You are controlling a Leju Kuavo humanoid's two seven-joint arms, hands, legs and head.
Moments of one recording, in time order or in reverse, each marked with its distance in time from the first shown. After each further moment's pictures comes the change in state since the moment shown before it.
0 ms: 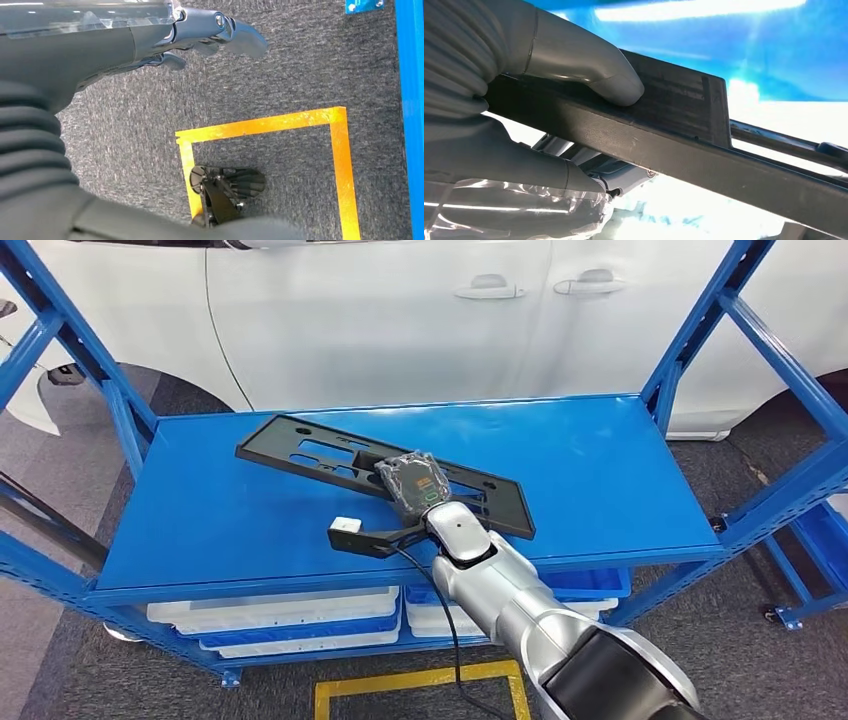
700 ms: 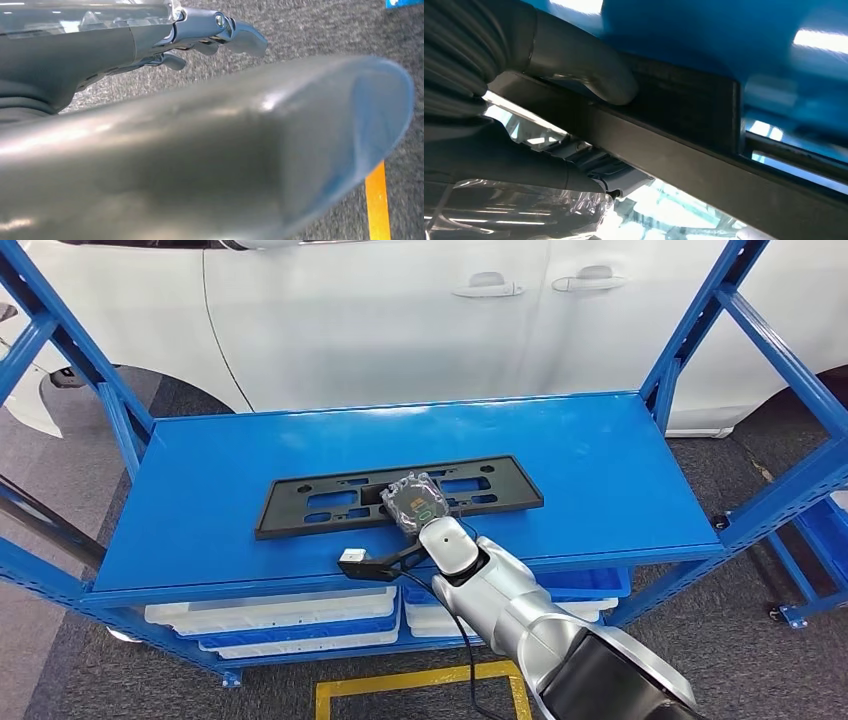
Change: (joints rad) left arm 0.002 0.000 0.008 0.000 0.000 0.020 0.096; right arm -0.008 -0.001 0.173 0.065 0.147 0.144 0.148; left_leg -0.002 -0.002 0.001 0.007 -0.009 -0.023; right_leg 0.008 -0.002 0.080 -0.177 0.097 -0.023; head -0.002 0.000
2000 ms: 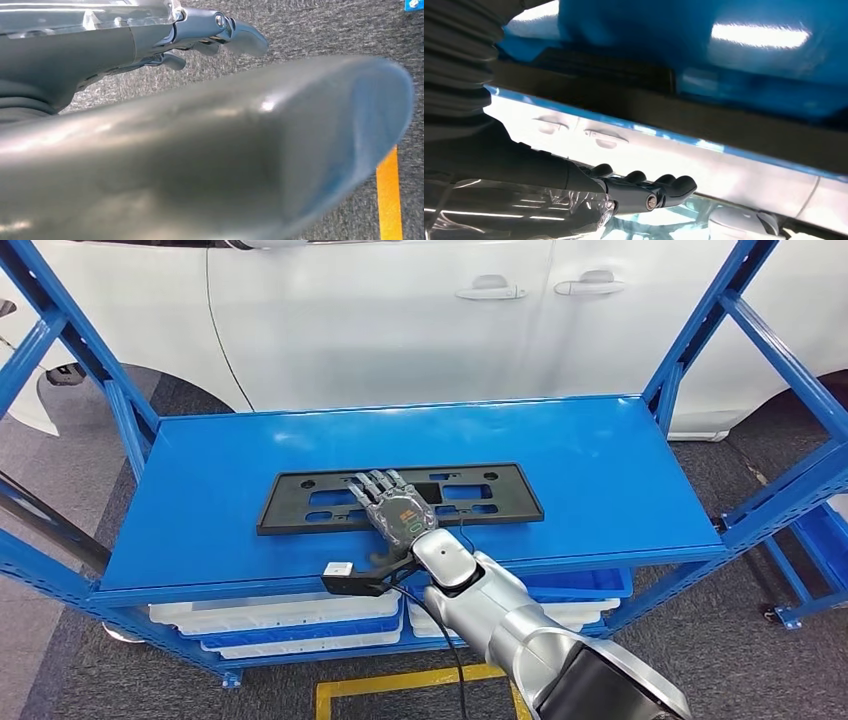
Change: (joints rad) left arm 0.006 0.012 0.008 0.000 0.000 -0.005 0.035; right arm 0.048 0.013 0.009 -0.031 -0.138 -0.087 -0.109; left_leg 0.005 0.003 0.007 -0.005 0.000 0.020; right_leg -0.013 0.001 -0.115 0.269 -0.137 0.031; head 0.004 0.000
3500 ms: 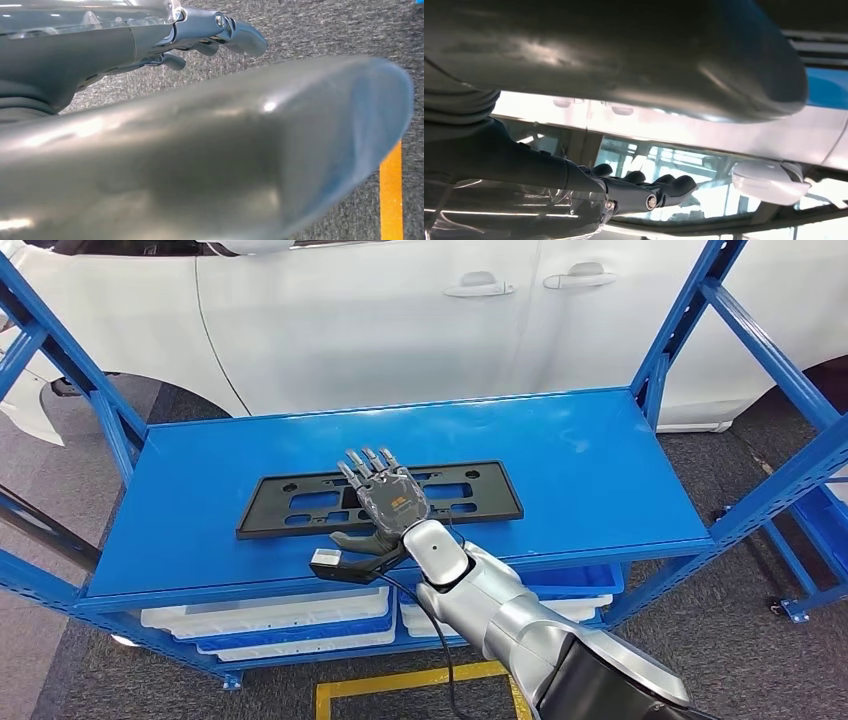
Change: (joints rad) left arm 0.011 -0.011 0.039 0.000 0.000 0.001 0.002; right arm -0.044 -0.003 0.171 -0.028 -0.064 -0.114 0.114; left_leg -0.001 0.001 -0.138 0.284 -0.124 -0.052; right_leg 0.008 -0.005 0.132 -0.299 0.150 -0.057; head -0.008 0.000
